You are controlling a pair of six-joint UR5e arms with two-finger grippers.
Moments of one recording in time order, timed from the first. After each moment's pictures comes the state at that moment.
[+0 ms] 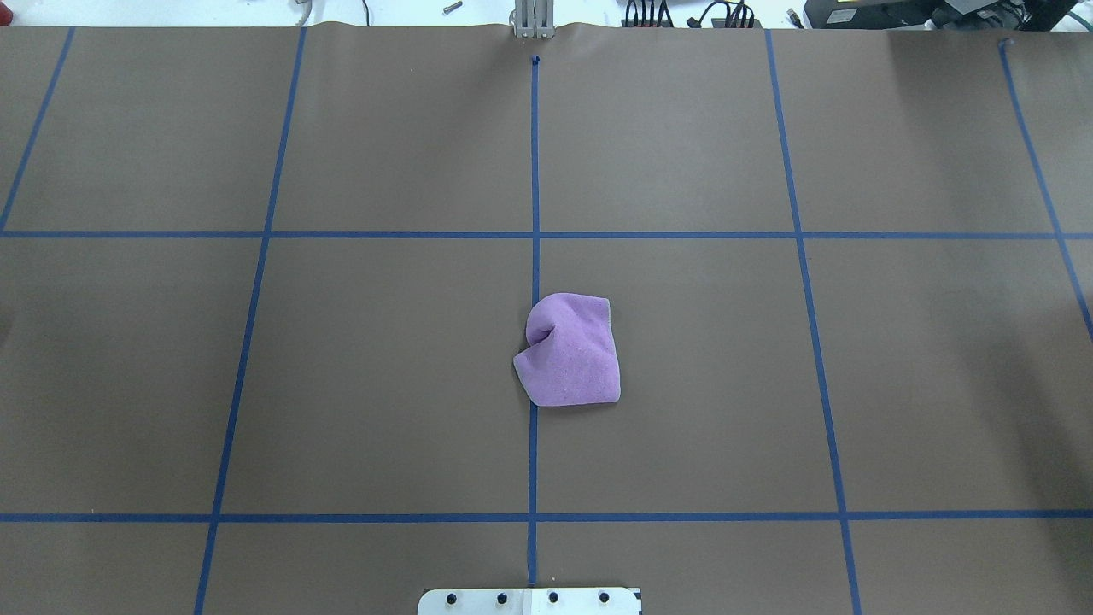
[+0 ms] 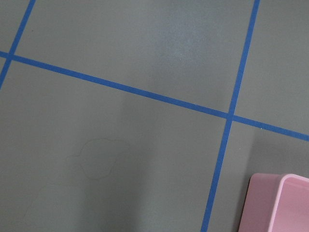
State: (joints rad) left arm -1.76 -1.70 -0.88 -2.19 -2.40 0.45; right arm 1.44 -1.77 1.94 -1.40 2.30 0.07
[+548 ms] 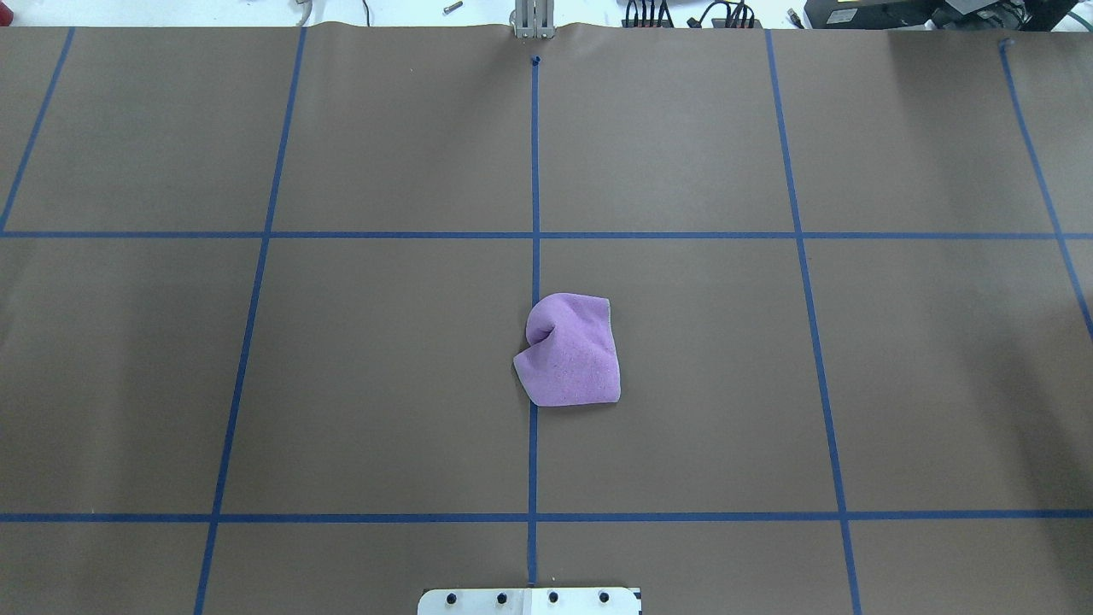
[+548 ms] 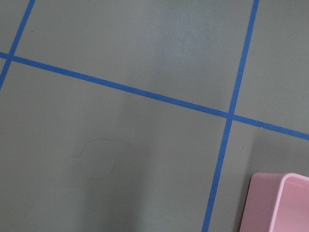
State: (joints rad) left arm -1.75 -1.63 -1.38 -1.81 -2.44 0.20; right arm 1.43 -1.77 1.94 -1.39 2.31 0.11
